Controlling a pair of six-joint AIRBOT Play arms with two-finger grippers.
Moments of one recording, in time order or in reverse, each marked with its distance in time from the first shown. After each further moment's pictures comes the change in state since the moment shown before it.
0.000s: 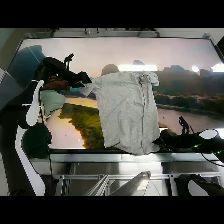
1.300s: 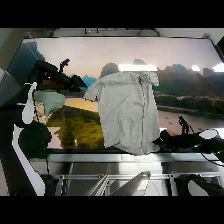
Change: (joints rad) left arm 0.094 -0.022 -0.021 -0.167 0.174 0.129; right arm 0.000 0.000 0.001 0.000 0.000 -0.034
